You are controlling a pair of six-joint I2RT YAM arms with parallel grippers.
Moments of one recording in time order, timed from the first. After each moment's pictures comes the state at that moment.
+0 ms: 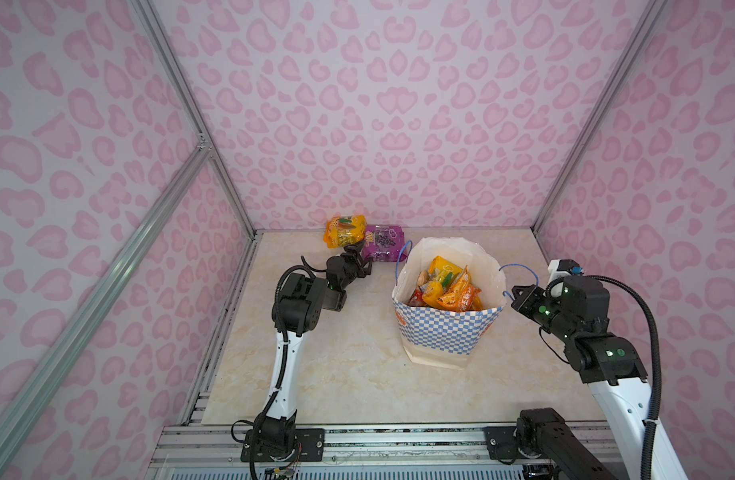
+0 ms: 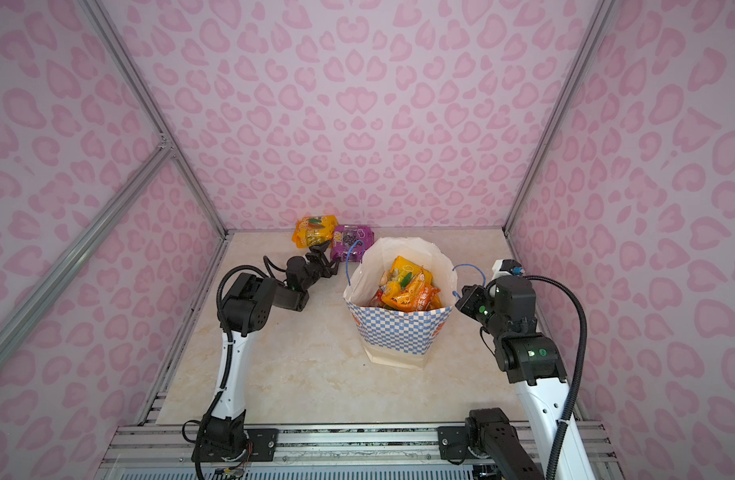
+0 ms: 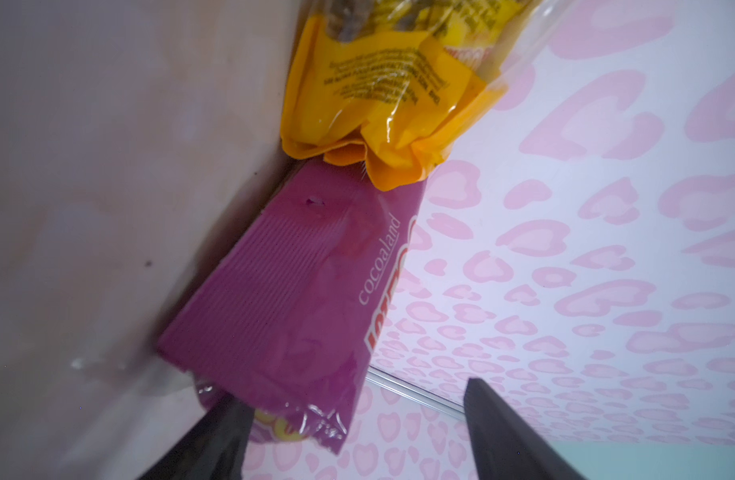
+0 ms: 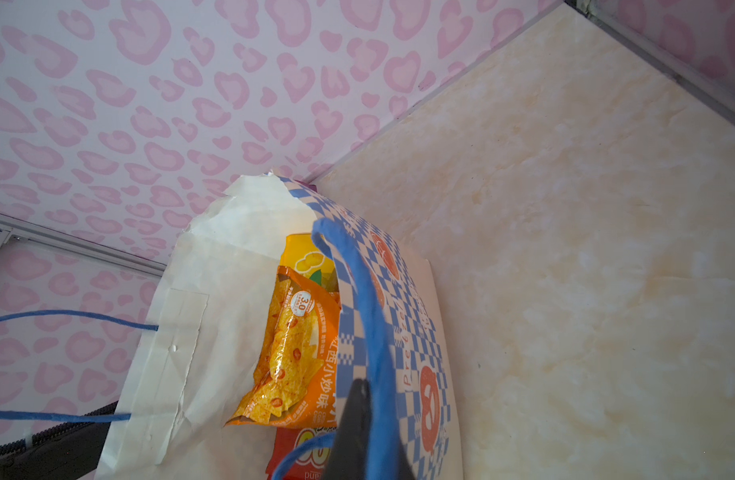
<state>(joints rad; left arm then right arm) -0.27 2.46 1.33 1.10 0.28 -2.02 0.08 0.78 0.98 -0.72 -0.11 0.64</state>
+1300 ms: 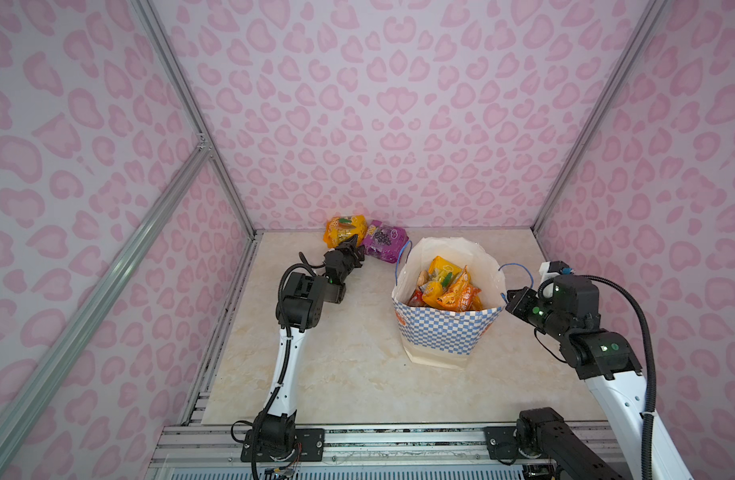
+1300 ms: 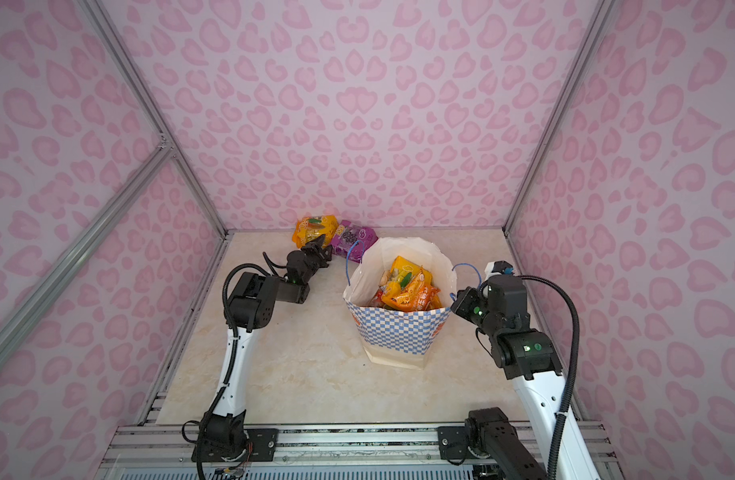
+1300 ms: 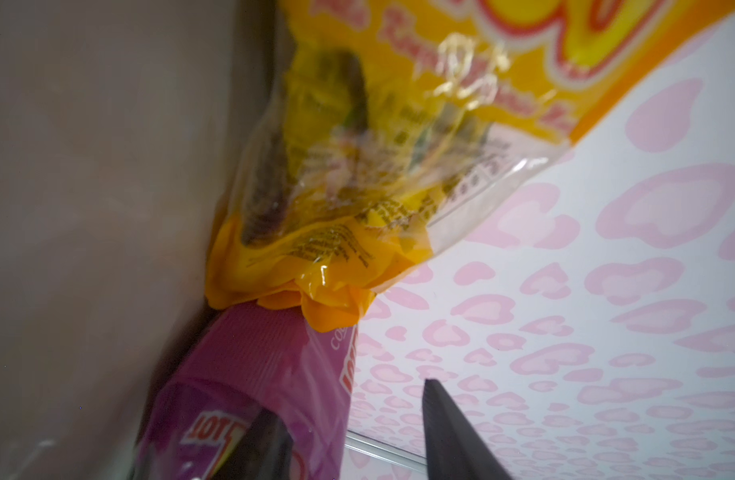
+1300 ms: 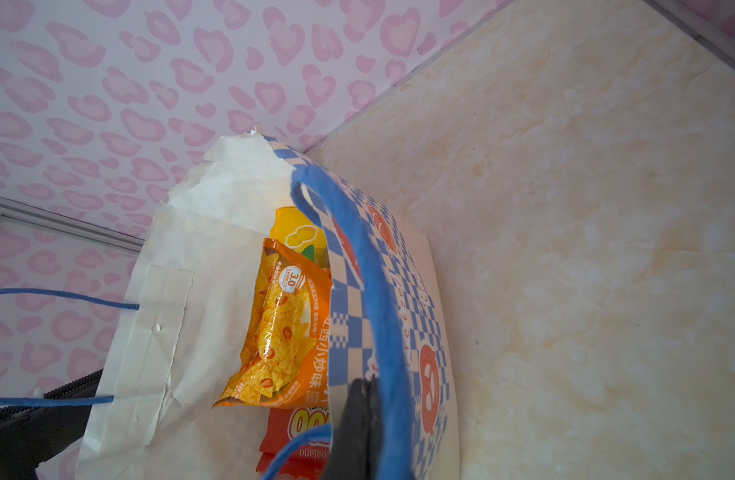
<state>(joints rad) -0.24 2.59 1.54 1.06 0.16 -2.05 0.13 0.81 0.98 -0.75 -0.10 0.65</state>
